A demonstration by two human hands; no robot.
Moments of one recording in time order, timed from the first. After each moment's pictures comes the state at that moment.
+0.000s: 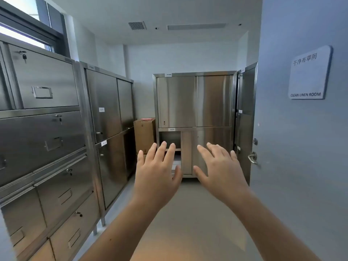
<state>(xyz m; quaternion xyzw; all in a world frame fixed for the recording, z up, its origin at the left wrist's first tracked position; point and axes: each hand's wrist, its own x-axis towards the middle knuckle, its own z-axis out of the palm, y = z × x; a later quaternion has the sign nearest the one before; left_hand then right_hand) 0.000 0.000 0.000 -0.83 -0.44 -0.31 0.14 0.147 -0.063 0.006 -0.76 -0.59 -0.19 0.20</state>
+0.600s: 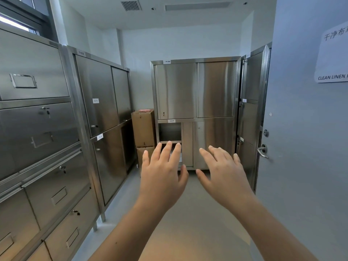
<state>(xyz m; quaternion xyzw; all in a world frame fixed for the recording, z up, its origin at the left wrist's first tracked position) 0.023 0.091 -0.028 -0.85 -0.40 -0.32 0.12 0.160 0.022 -0.026 -0.76 -0.59 -0.17 0.20</state>
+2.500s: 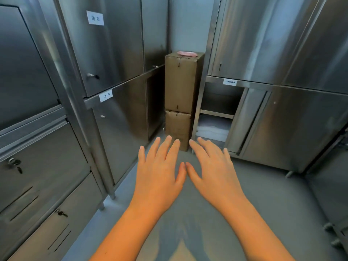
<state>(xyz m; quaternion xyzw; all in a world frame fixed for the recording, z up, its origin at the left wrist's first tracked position) 0.099 0.776 -0.145 -0.79 -0.51 -0.34 0.07 0.232 0.762 -0.135 -0.67 -0.72 -0.02 0.18</state>
